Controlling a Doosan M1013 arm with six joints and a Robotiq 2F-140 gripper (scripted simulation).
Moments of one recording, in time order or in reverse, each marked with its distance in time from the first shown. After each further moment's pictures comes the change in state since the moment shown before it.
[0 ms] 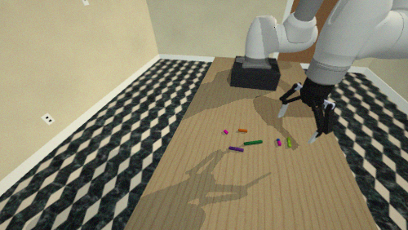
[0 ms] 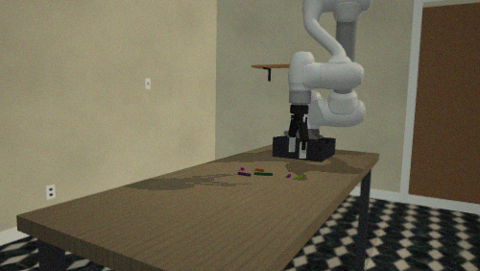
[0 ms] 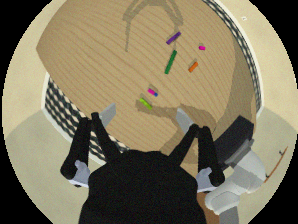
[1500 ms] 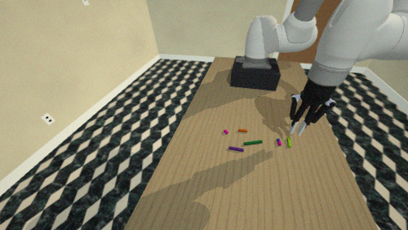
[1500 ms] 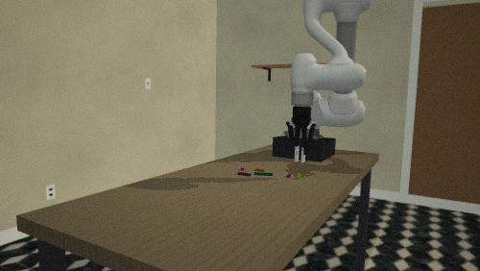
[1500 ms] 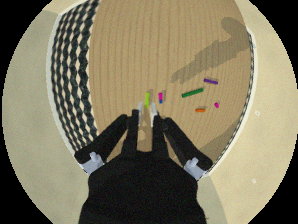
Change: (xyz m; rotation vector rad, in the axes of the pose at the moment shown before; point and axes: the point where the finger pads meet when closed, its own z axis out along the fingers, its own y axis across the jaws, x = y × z) arm -0.013 -0.002 0.006 0.011 -0.010 -0.874
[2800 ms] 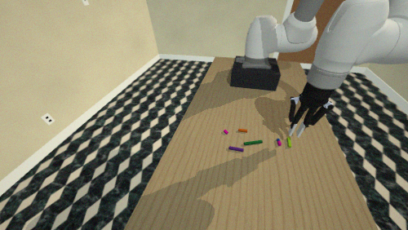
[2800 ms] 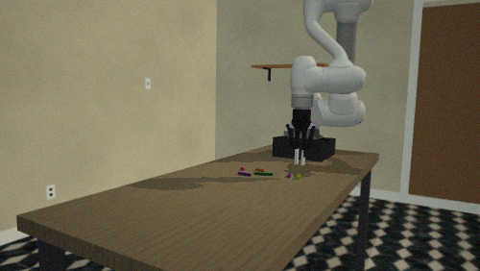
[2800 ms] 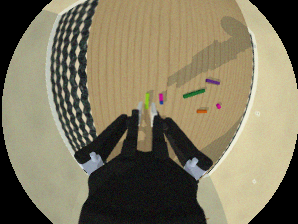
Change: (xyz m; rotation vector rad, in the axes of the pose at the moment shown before) arm 0.000 0.000 0.011 0.000 0.000 0.000
